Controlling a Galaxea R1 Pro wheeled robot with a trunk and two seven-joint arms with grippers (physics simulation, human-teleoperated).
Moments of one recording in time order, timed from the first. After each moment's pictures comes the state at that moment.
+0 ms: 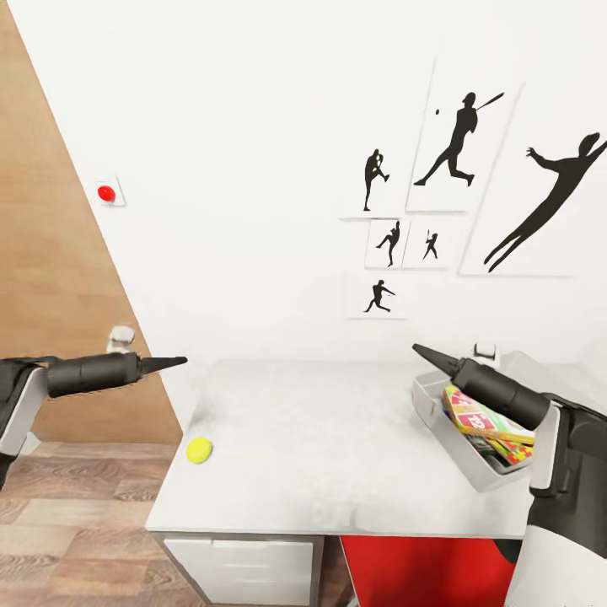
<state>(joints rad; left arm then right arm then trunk) -0.71 0.47 0.10 -1.33 0.38 1.04 -1.13 -0.61 0.02 -0.59 -1.59 -0.01 1.04 1.29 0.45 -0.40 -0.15</state>
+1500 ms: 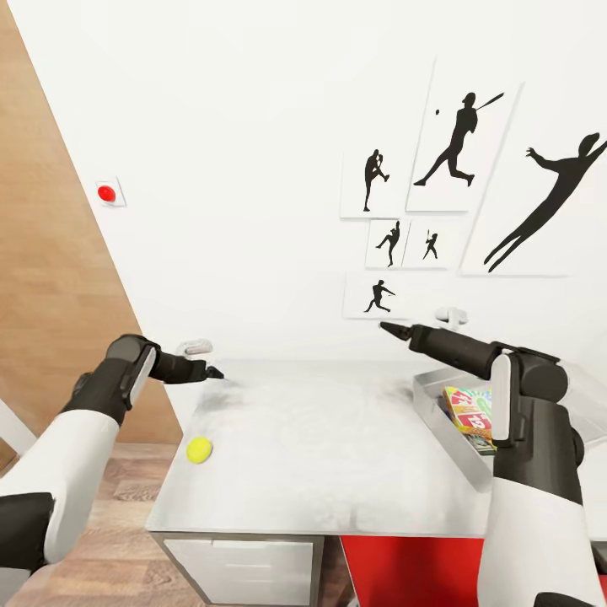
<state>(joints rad) -1.02 0.17 0.02 -0.78 -0.11 1.04 -0.57 -0.76 0.03 -0.34 -1.57 0.03 1.04 0.78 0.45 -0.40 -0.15</state>
